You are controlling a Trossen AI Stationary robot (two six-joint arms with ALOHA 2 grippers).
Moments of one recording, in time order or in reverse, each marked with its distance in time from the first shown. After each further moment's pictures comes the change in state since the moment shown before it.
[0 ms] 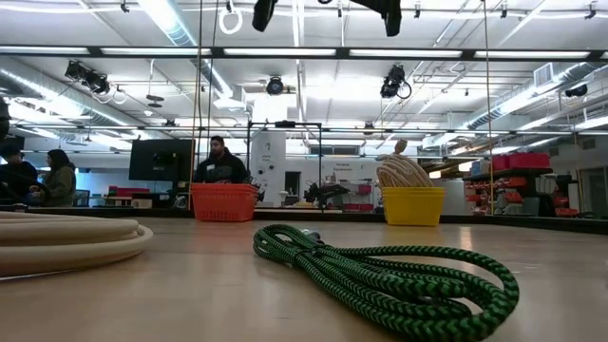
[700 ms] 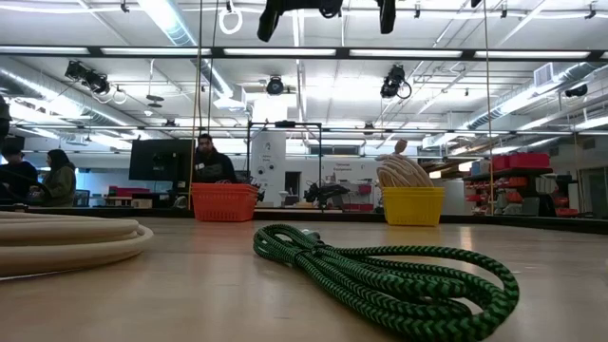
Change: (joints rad) left arm 0.033 0.036 0.000 0.022 0.034 -0.002; right arm -0.060 0.018 0.000 0.080 -0.085 -0.063
